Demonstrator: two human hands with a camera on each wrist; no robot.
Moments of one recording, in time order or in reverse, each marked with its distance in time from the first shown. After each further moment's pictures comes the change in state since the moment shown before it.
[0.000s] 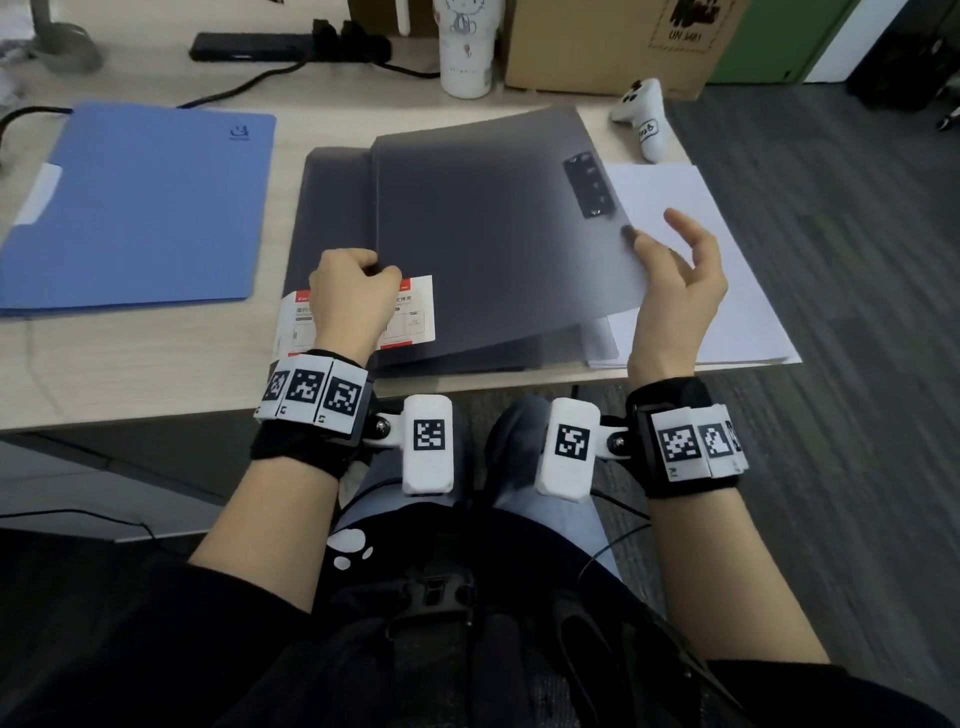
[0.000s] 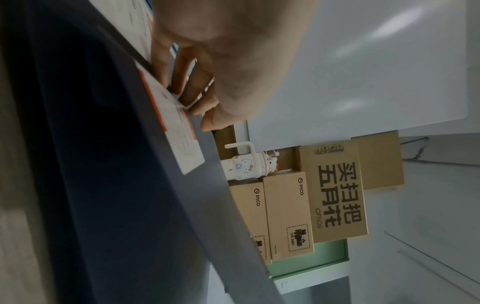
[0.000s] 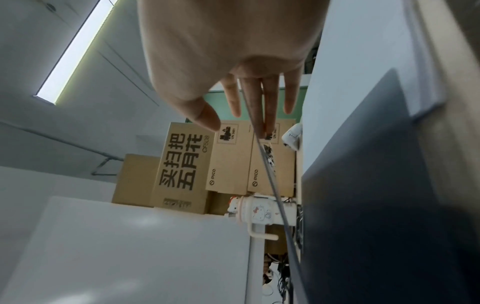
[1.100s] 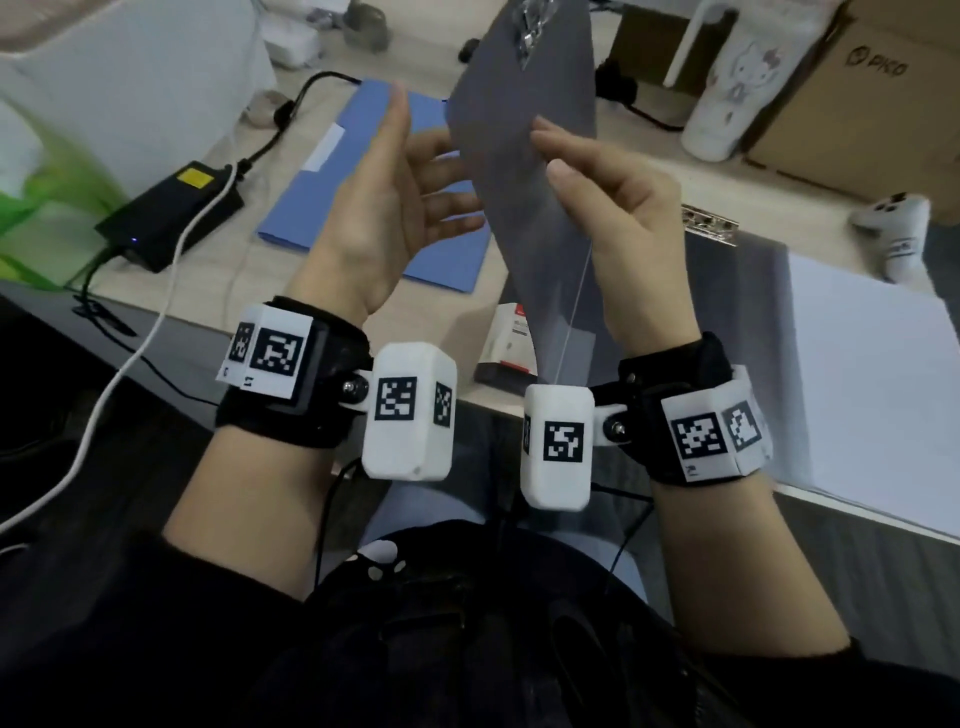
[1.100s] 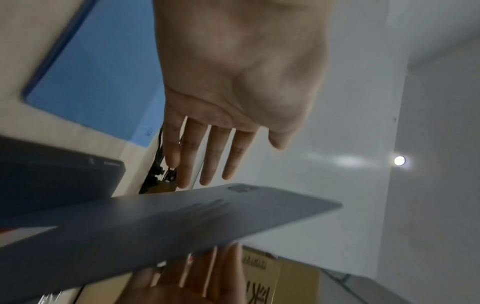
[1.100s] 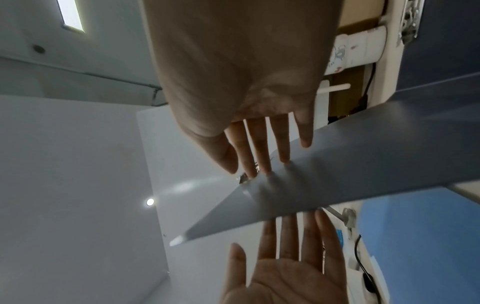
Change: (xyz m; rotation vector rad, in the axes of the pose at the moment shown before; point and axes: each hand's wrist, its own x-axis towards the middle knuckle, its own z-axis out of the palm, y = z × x) left_hand 0.020 -0.024 -0.176 -0.771 -0.183 0.111; right_hand -0.093 -0.036 0.200 0.056 -0.981 -0.164
